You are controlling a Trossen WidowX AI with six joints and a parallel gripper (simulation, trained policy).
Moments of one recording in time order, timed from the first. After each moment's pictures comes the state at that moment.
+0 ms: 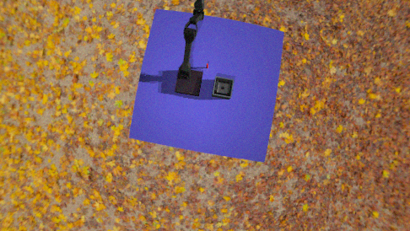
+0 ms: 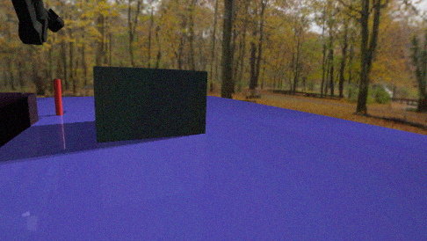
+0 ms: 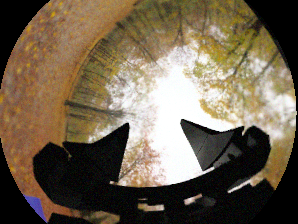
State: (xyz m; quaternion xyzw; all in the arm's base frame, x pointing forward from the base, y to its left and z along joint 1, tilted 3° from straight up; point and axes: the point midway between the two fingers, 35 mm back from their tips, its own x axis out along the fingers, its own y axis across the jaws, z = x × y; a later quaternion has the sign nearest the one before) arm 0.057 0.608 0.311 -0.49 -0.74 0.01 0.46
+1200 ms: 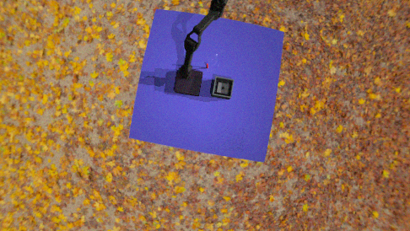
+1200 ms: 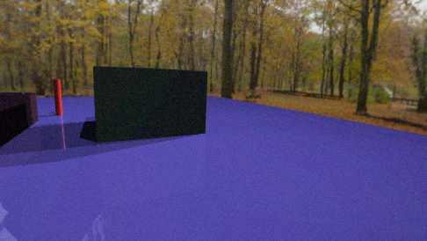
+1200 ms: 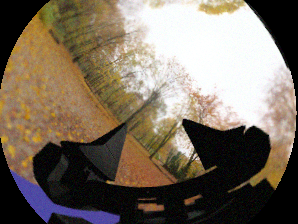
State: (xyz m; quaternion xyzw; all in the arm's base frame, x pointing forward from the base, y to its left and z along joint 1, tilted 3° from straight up) arm 0.254 0.485 0.501 -0.28 -0.49 0.35 0.75
